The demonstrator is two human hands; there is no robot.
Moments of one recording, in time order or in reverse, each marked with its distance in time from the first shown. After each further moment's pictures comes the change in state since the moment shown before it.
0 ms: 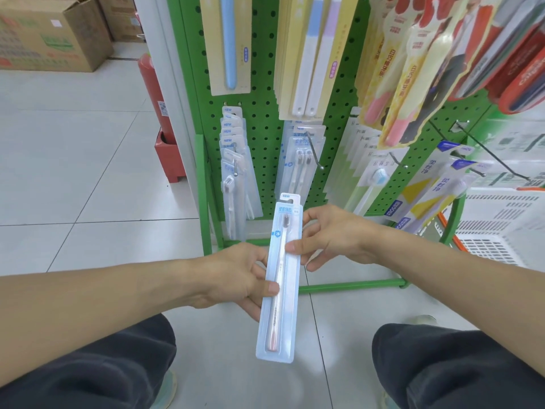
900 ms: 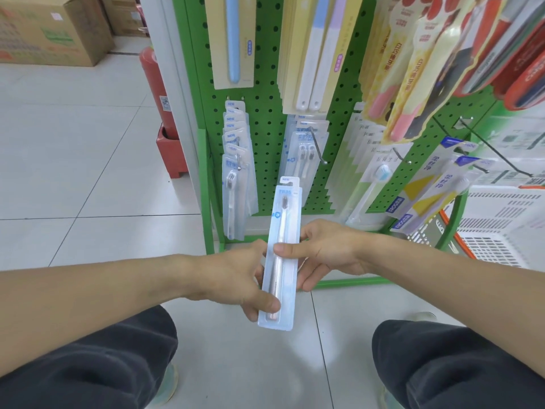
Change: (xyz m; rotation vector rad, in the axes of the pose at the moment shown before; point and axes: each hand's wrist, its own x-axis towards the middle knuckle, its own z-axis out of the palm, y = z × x) left_hand -0.007 0.005 0.002 0.384 -0.011 -0.014; right_hand -0.001 0.007 0.021 -0.023 -0.170 0.098
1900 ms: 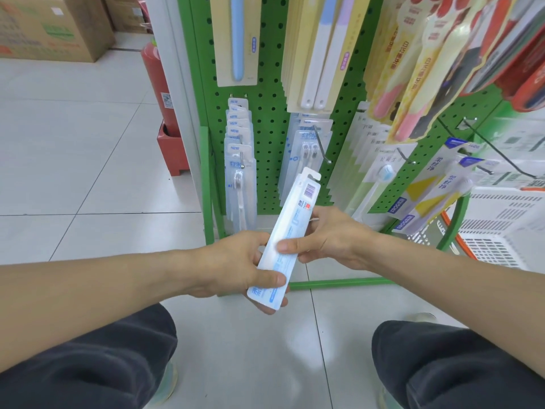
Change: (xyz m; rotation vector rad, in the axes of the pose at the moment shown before) left_hand 0.001 -0.004 -0.004 -0.392 0.031 0.118; right_hand 0.007 0.000 -0.005 0.189 0.219 -0.151
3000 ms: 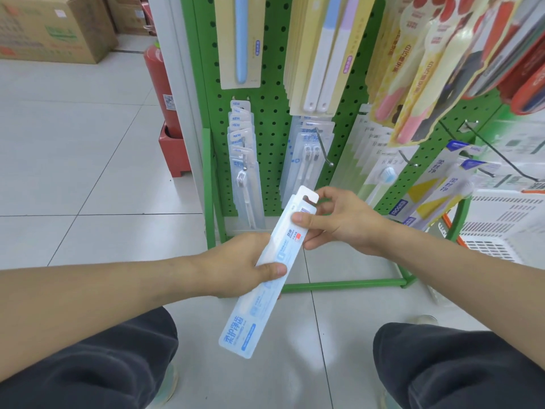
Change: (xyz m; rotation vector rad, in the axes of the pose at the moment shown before) left_hand 0.011 -0.010 -0.008 0.530 0.125 0.179; right_hand 0.002 -0.011 -0.021 -0.003 0.089 -0.111
